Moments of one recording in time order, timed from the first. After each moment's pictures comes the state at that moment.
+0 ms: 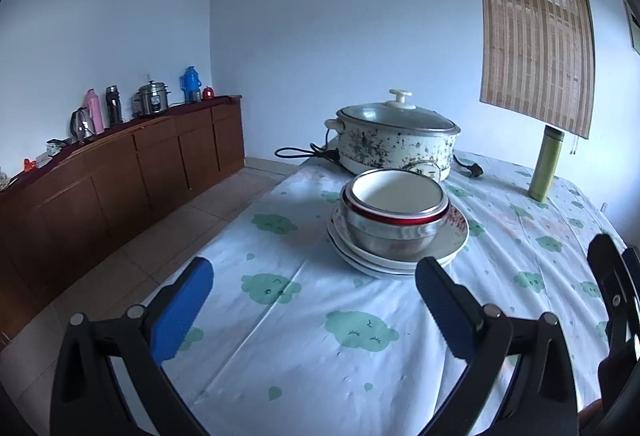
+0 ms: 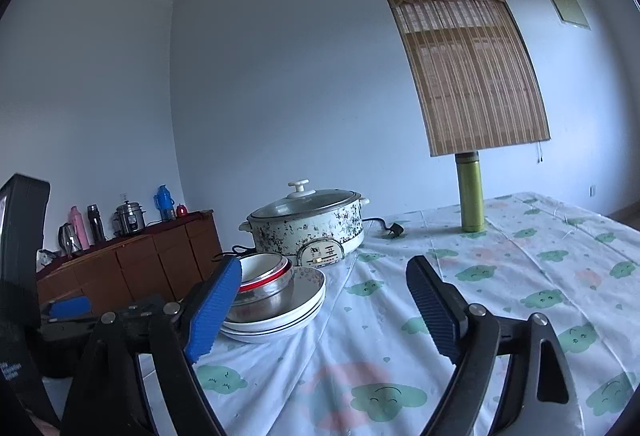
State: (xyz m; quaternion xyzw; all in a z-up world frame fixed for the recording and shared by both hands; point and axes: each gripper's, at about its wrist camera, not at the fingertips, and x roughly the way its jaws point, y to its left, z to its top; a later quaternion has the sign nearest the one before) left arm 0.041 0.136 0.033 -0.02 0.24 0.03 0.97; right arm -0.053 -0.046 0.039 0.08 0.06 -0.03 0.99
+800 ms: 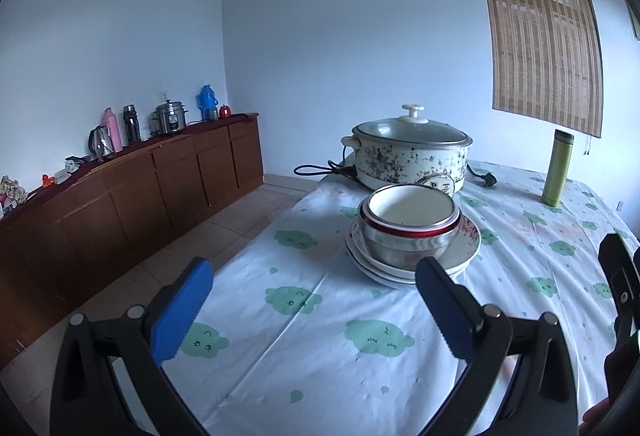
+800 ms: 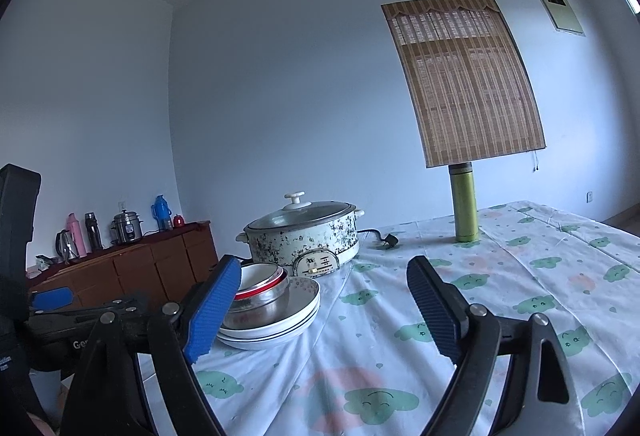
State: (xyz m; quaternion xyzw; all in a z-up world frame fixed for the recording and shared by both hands) left arm 0.029 0.136 0.043 0.01 0.21 0.06 0.98; right arm -0.064 -0.050 0.041 0.08 0.04 -0.04 0.99
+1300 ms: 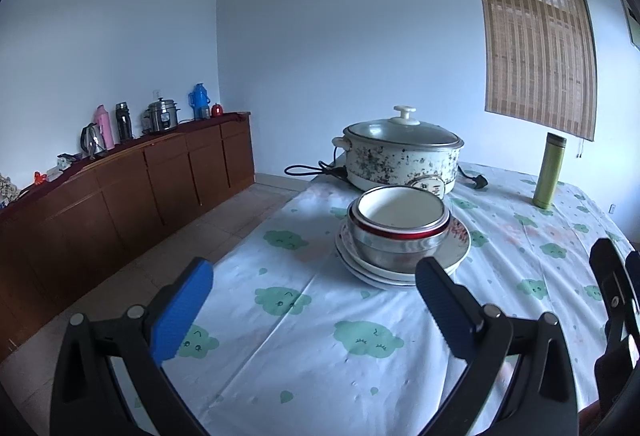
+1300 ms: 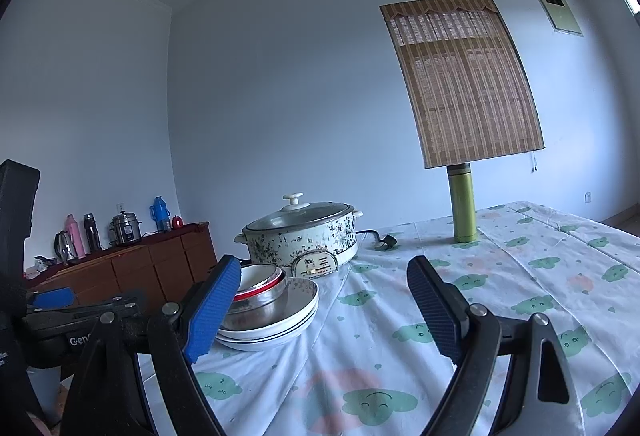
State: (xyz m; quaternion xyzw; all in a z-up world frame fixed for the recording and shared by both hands) left arm 0.030 0.132 0.044 0.00 0.22 0.04 0.98; right arm -0.066 -0.051 0.042 0.08 0.03 -0.05 0.99
